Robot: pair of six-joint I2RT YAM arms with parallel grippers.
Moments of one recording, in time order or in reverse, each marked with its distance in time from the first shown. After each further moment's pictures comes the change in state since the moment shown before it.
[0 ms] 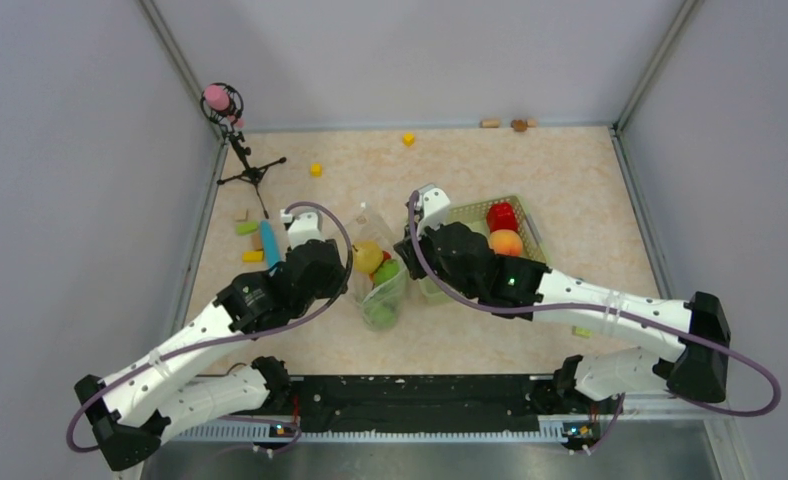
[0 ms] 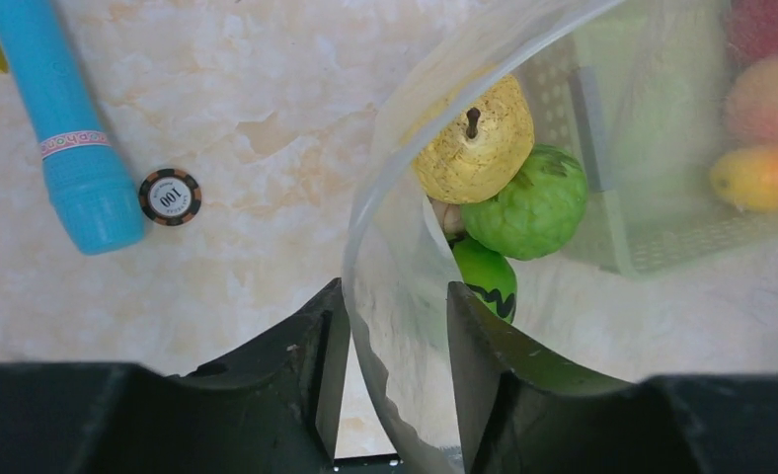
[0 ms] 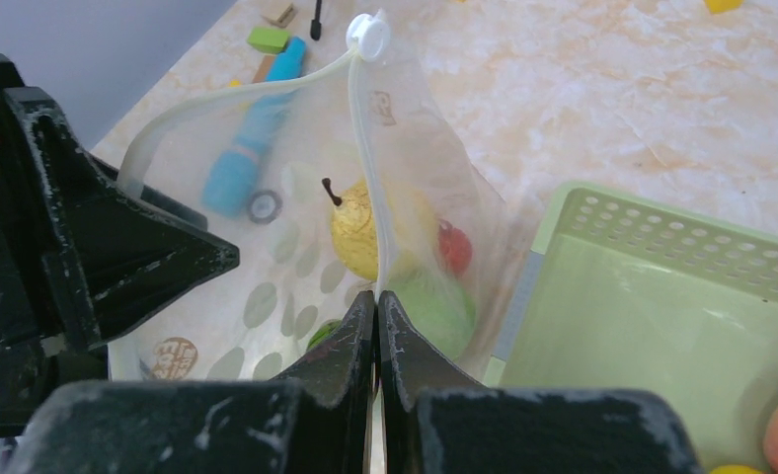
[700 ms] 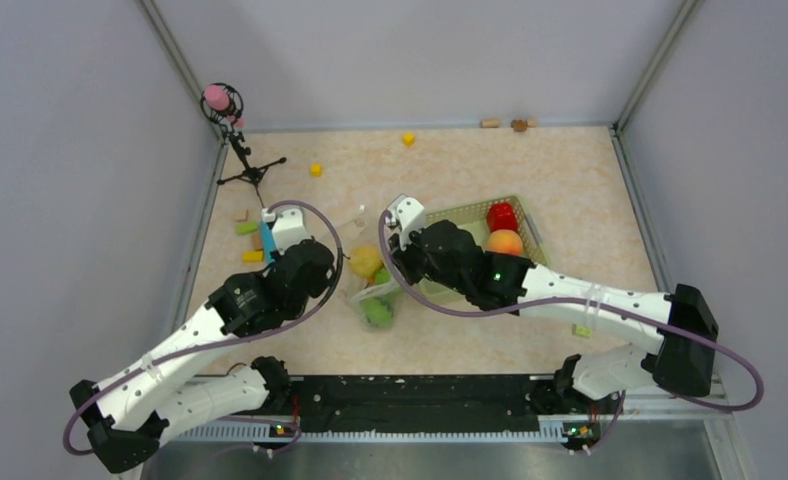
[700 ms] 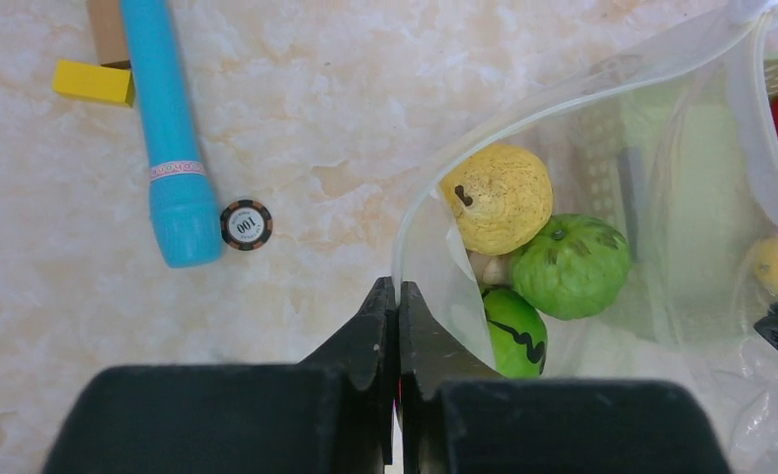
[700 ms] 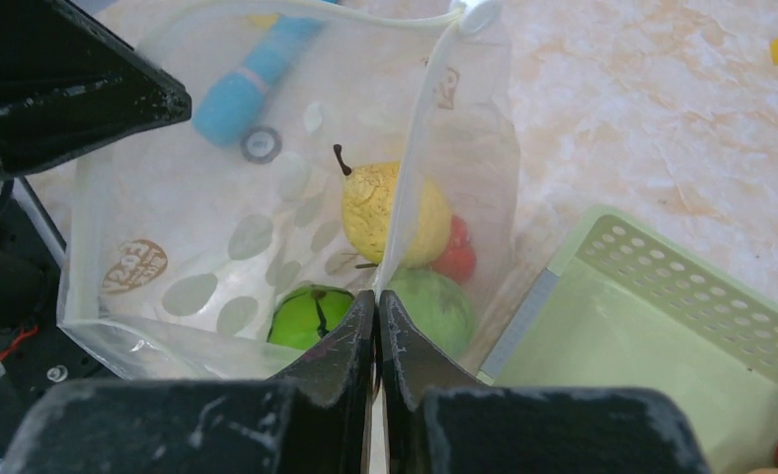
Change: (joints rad) left arm 0.000 -0.011 0.043 -0.071 -0.171 -0.031; right arm -0.034 0.063 -0.003 0.017 -0.167 -0.193
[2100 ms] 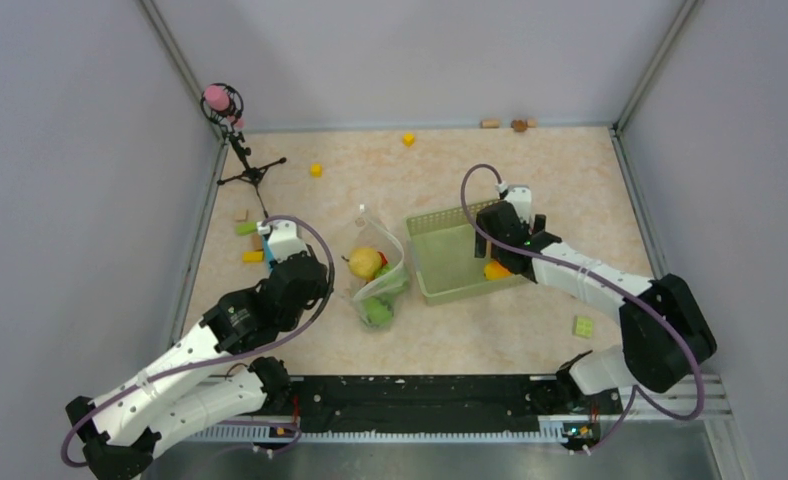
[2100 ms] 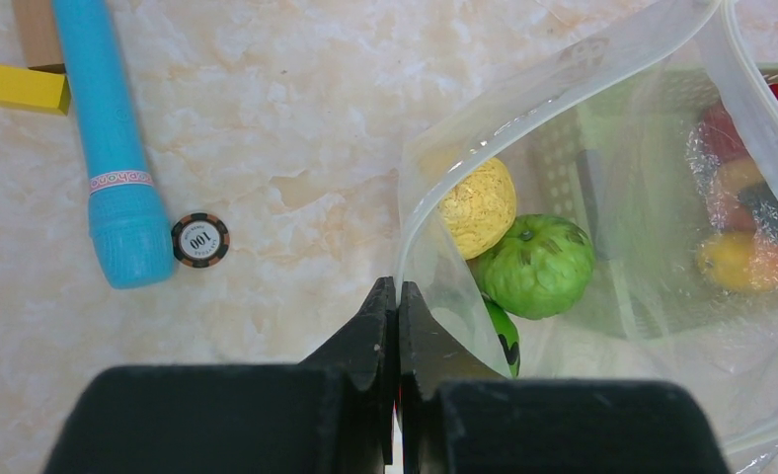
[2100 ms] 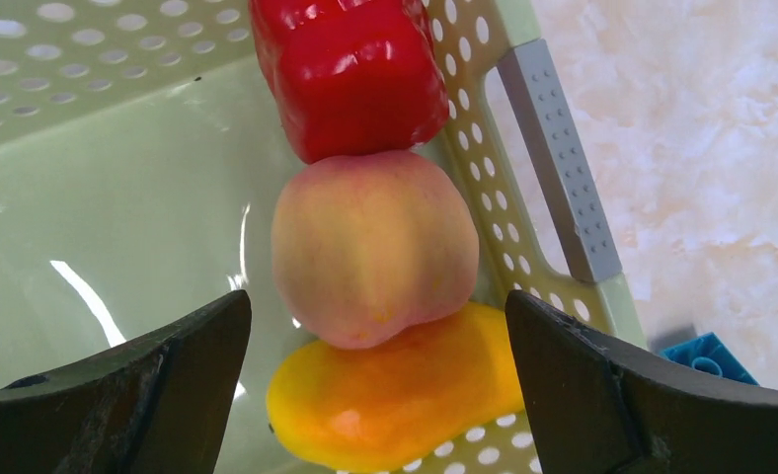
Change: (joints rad) left arm 0.000 -0.138 -0.157 0.173 0.034 0.032; right arm -0.542 0.047 -0.249 -0.202 0.342 0.327
